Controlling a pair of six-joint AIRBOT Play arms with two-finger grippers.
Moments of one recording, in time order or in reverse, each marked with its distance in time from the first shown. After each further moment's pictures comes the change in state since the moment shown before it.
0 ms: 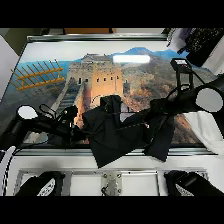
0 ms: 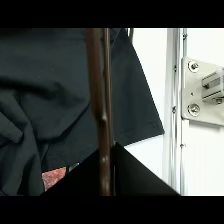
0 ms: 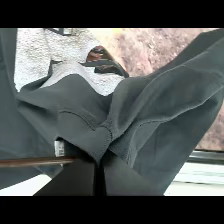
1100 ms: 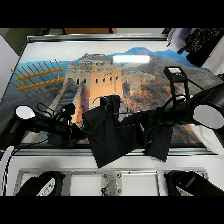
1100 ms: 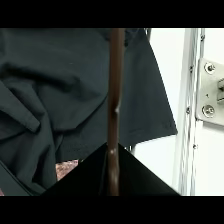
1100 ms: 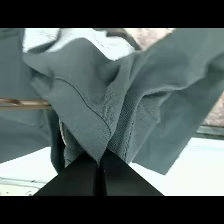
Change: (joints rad) left arm 0.041 0.000 0.000 0.005 0.032 -0.014; right arm 0.161 0.042 0.001 -0.050 0.103 0.125
